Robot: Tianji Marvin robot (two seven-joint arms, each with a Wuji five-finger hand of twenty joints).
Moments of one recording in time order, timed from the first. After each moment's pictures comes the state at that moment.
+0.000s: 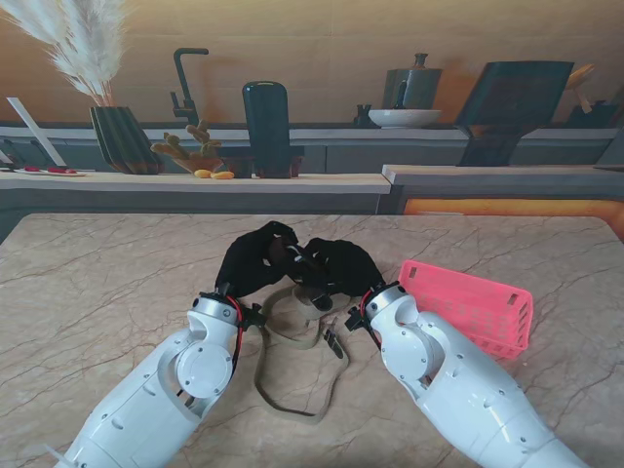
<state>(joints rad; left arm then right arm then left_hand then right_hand) 1.35 -1.24 -0.98 -1.38 0.51 -0.26 0.53 -1.26 -1.19 0.91 -1.33 -0.55 -0.21 -0.29 0.63 -0.61 0.76 -0.03 0.58 -0.08 0.96 0.57 1.03 0.13 0.73 0.74 1.00 0.14 0.94 0.76 0.49 0.22 1.14 0.50 0.65 -0.55 0.66 -0.25 0.66 0.01 0.87 0.20 0.96 0.20 0.69 0.35 1.00 0.13 0.77 0.54 0.54 0.21 1.10 0.40</state>
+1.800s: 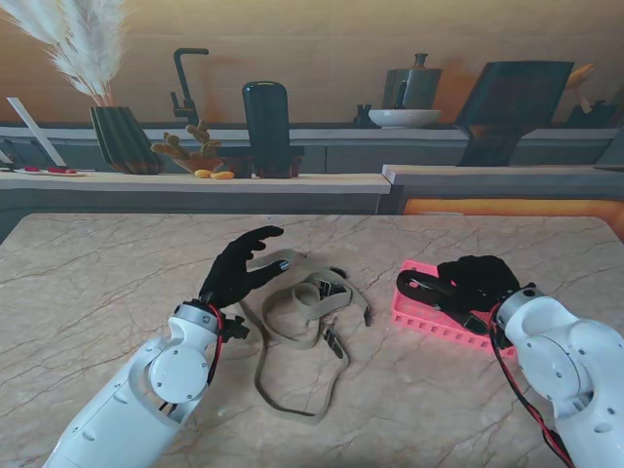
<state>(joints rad) 1.42 -1.21 -1.08 -1.43 0.41 -0.27 0.34 -1.68 -1.03 1.56 -1.80 -1.11 -0.17 0.29 0.59 -0.32 0.29 -0.05 0.38 0.02 0.41 0.47 0.48 0.15 0.27 0.37 0.48 0.23 0.34 0.53 0.17 0.29 0.74 0.56 0.65 -0.56 0.67 -0.26 0.71 0.06 0.87 0.32 1.01 0.23 0.74 0.43 1.00 0.17 0.89 0.66 0.55 0.22 1.13 0.46</state>
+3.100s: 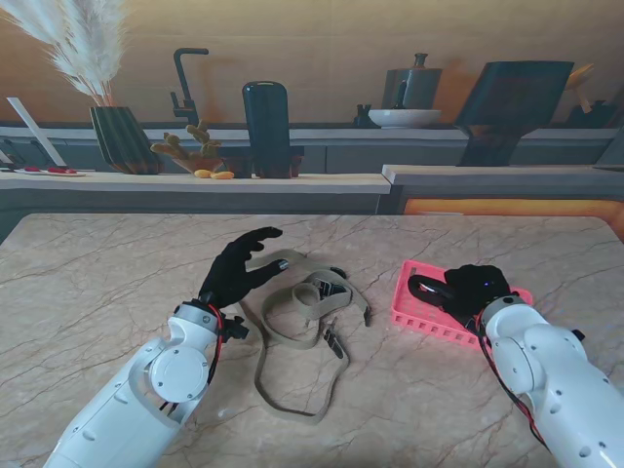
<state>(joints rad) 1.42 -1.21 -1.08 -1.43 0.41 -0.25 0.34 -1.53 -1.02 1.36 -1.50 -1.21 0.01 0.10 0.60 -0.30 0.27 -0.05 0.39 0.02 0.41 0.48 0.48 0.15 0.27 0.37 0.48 0.23 0.33 0.53 0.17 0.29 0.72 0.56 0.65 -0.56 0.67 -0.26 0.72 0.08 0.87 0.34 1.01 0.24 0.80 0.47 1.03 0.17 1.04 0.73 0.59 0.24 1.23 0.59</state>
